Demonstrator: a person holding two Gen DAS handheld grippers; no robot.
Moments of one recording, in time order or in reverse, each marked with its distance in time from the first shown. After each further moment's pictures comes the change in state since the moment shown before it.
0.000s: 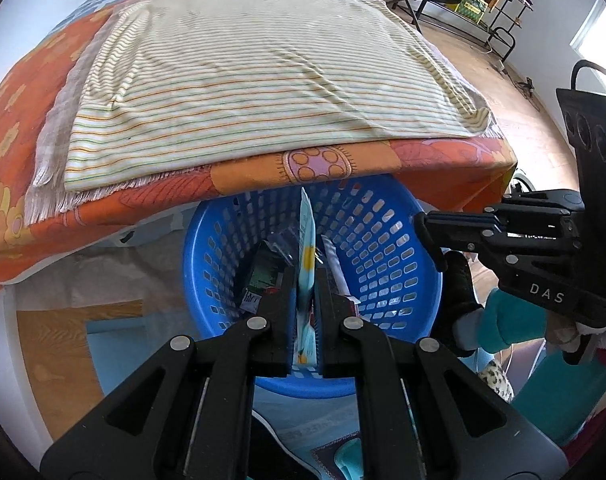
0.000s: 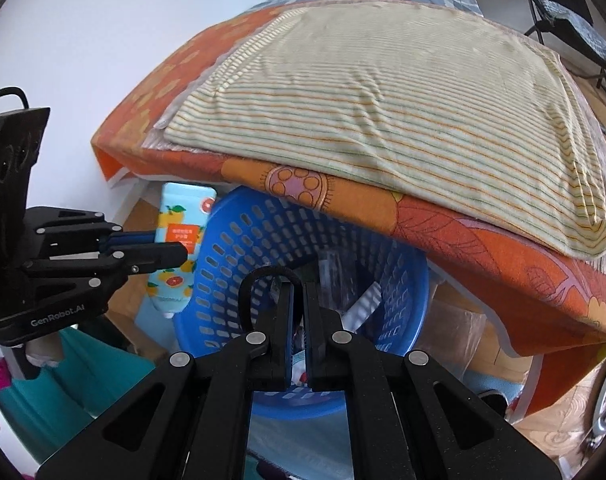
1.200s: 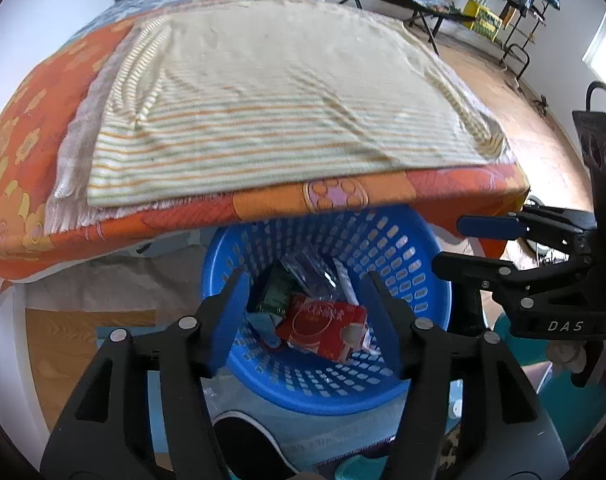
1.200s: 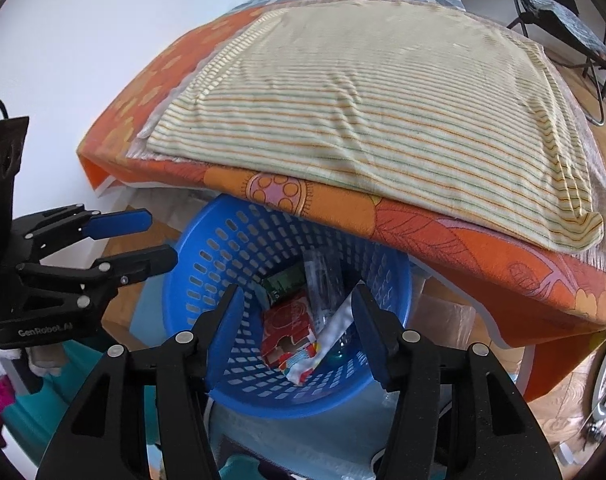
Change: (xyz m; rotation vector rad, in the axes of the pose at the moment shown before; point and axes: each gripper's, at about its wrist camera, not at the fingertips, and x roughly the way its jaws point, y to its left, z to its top) left arm -0.013 0.003 0.010 -0.036 -0.077 0.056; right arm -0.009 -0.006 0.006 0.045 -0.009 -0.046
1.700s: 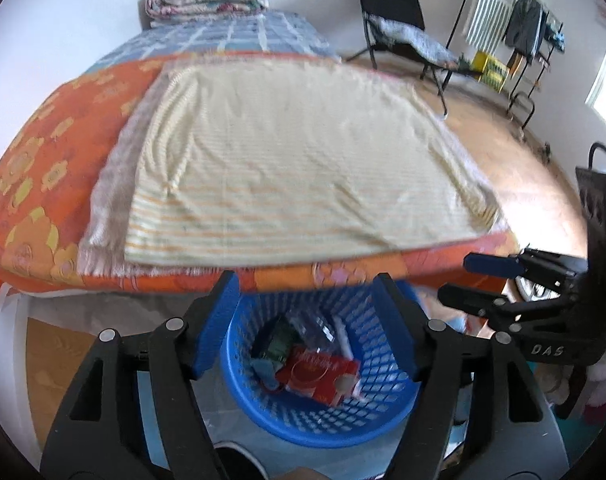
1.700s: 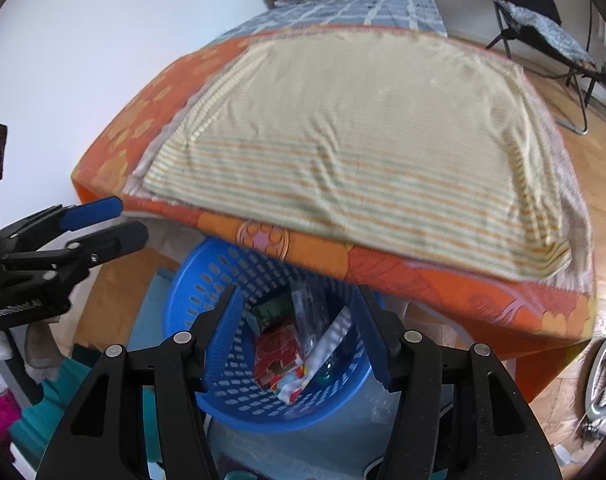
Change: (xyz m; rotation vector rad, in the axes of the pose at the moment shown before) left arm -0.049 0.007 0.033 -0.070 -0.191 0.014; right arm -0.037 0.001 0.022 0.008 -0.103 -0.055
